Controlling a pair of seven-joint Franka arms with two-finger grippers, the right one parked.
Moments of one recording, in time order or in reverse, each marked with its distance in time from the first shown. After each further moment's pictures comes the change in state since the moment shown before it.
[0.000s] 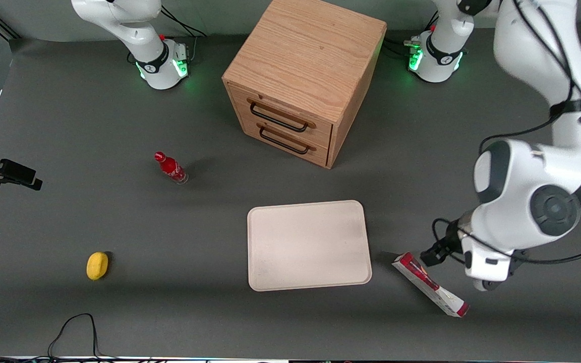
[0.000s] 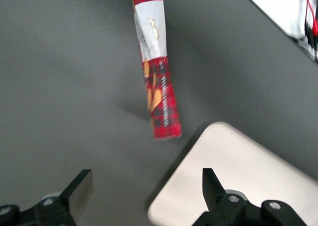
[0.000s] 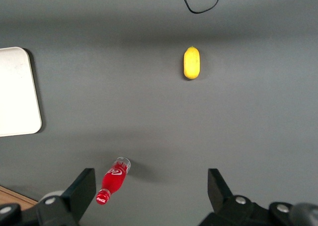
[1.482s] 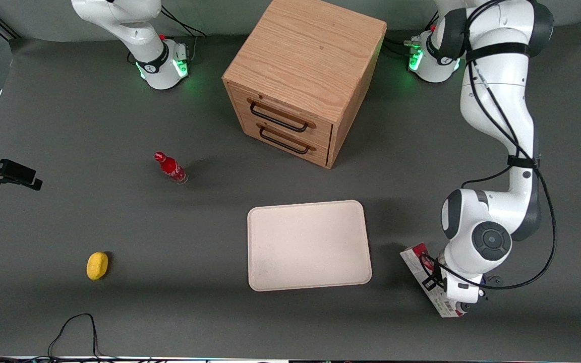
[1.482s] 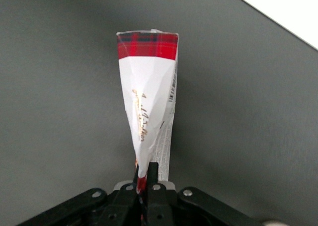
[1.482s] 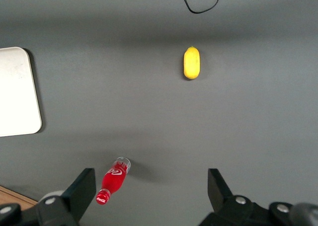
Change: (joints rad) arm -0.057 0.188 0.137 -0.021 0.012 0.260 0.203
